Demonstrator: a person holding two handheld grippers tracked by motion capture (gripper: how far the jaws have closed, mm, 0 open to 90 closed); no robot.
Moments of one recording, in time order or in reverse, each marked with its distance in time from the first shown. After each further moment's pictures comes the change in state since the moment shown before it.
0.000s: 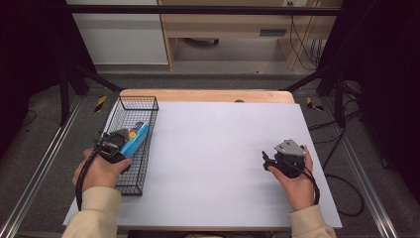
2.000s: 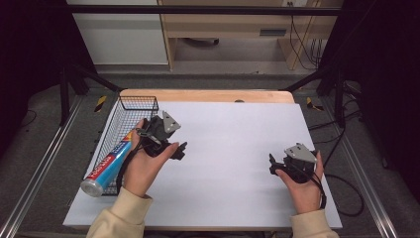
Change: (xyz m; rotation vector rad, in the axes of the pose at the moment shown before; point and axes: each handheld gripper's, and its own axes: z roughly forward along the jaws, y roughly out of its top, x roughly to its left) left arm -0.112 0.030 -0.081 -0.833 -0.119 0.410; right arm -0.011 -0.015 -0.016 -0.028 -0.071 0.064
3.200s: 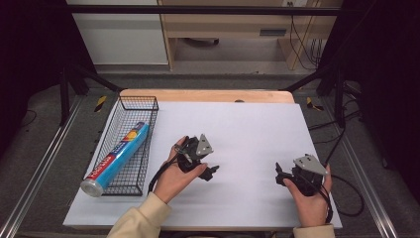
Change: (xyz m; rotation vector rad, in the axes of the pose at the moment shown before) left arm -0.064 -0.021 0.080 -0.085 -0.300 0.130; right arm -0.004 -0.019 -0.026 0.025 -0.028 0.082
